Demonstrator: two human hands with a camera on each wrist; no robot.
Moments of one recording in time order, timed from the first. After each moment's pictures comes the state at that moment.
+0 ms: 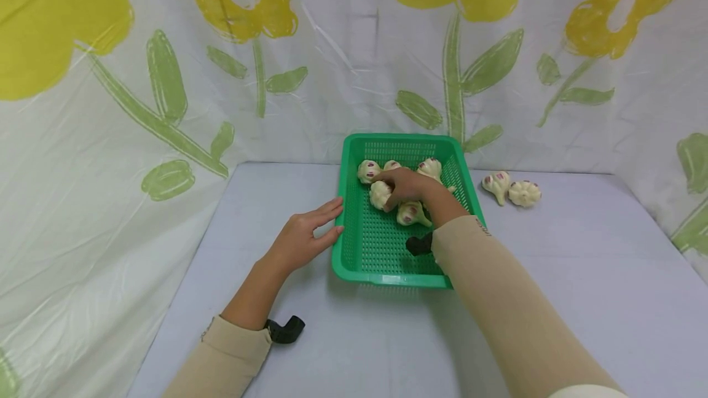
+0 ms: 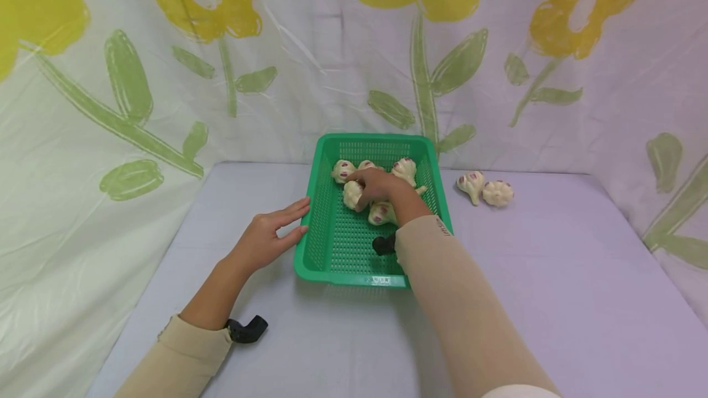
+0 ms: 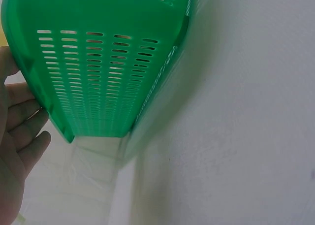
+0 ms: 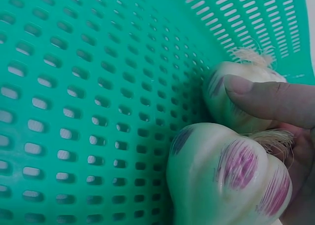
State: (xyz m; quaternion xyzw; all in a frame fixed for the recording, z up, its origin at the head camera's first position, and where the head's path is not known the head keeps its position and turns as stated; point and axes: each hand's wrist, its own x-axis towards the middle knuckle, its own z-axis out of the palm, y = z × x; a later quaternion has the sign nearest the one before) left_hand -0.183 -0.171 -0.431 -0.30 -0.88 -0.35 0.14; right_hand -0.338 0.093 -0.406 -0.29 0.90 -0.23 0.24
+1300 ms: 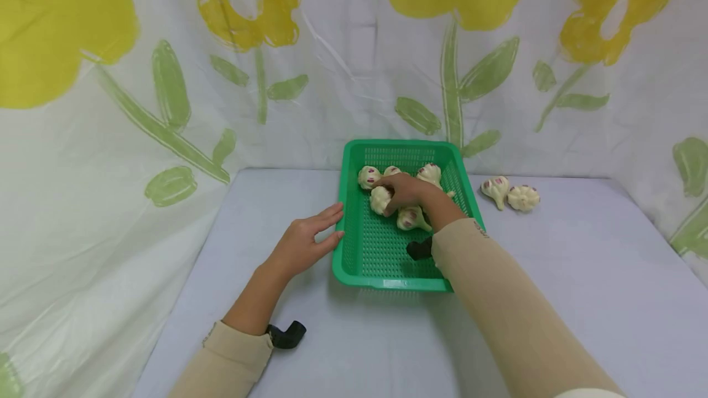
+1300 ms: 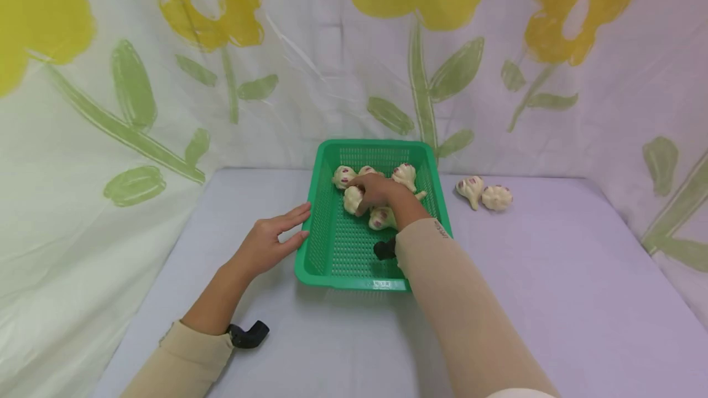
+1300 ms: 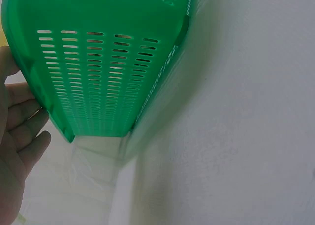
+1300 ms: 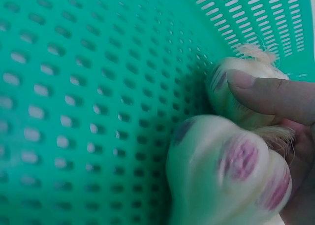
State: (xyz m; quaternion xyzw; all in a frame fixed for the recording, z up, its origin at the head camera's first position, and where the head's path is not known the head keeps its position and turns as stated) left_hand -0.181 -0.171 -0.432 -0.29 -0.88 -0.35 0.13; right_hand -0.335 0.095 -0.406 -0.29 0.90 -0.22 0.24
